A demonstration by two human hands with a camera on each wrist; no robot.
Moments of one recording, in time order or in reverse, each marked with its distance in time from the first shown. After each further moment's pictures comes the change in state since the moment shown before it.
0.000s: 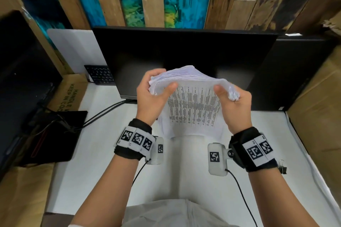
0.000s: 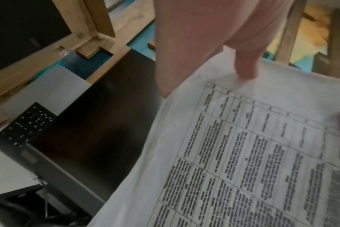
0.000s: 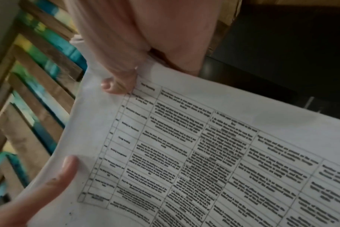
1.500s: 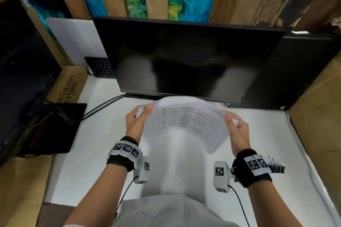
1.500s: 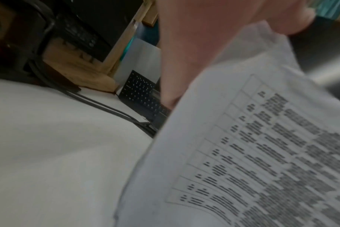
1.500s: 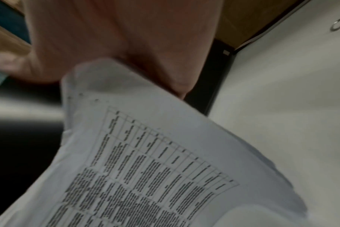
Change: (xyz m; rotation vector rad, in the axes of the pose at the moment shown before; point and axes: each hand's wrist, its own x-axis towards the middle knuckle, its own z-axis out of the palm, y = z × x) left_hand -0.046 -0.084 -0.049 -0.027 0.184 -0.522; right_hand -0.055 0.093 -0.041 0.031 0.134 0.482
